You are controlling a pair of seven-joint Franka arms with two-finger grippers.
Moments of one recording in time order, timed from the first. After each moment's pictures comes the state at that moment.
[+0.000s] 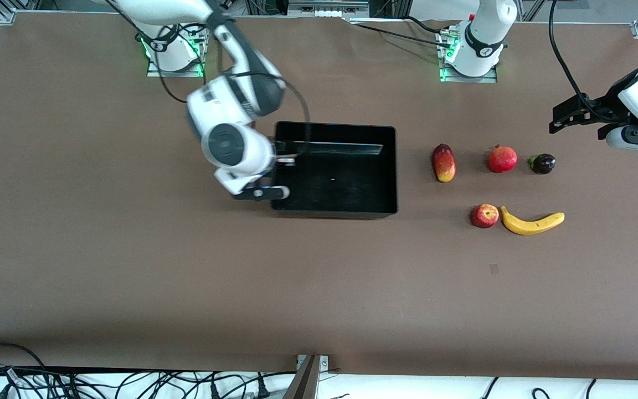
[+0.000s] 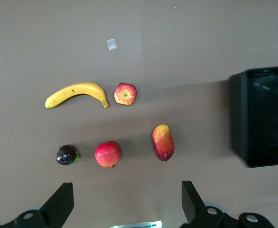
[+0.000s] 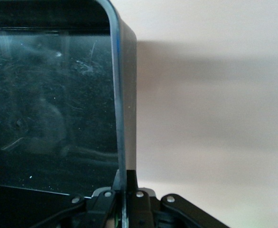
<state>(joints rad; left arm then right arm) -0.04 0.06 0.00 -1.49 -0.06 1.45 0.04 0.68 0.58 -0.03 -1.48 0.26 1.88 0.57</state>
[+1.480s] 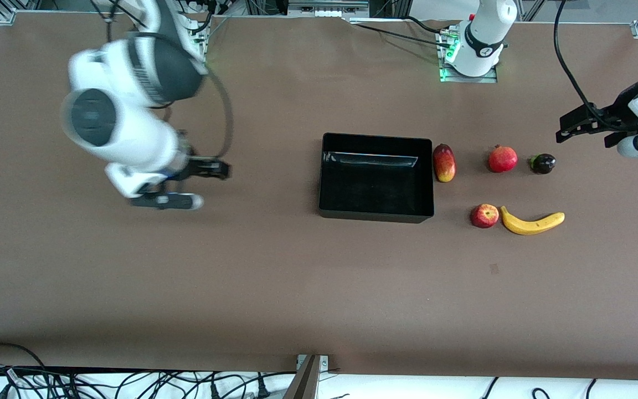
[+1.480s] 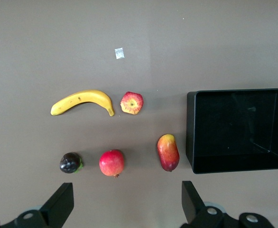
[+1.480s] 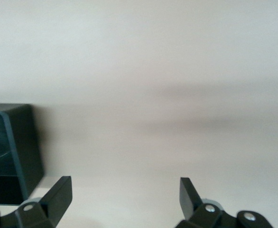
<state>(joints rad) -0.03 0.08 0.00 -1.51 -0.04 1.52 0.04 0.71 0.39 -0.51 -1.38 0.27 1.58 0.26</state>
